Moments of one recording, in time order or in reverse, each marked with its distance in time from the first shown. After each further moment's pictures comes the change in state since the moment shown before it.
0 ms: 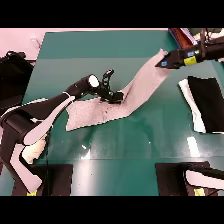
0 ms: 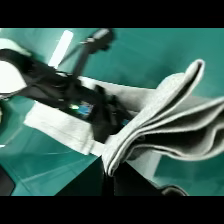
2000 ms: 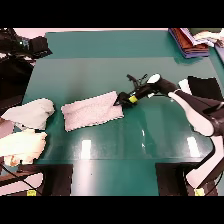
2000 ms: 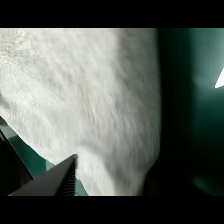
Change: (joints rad) left arm 0.535 0.562 0.129 0.291 -0.284 -0.011; right arm 0.308 -0.529 -0.244 0.192 -0.280 0.010
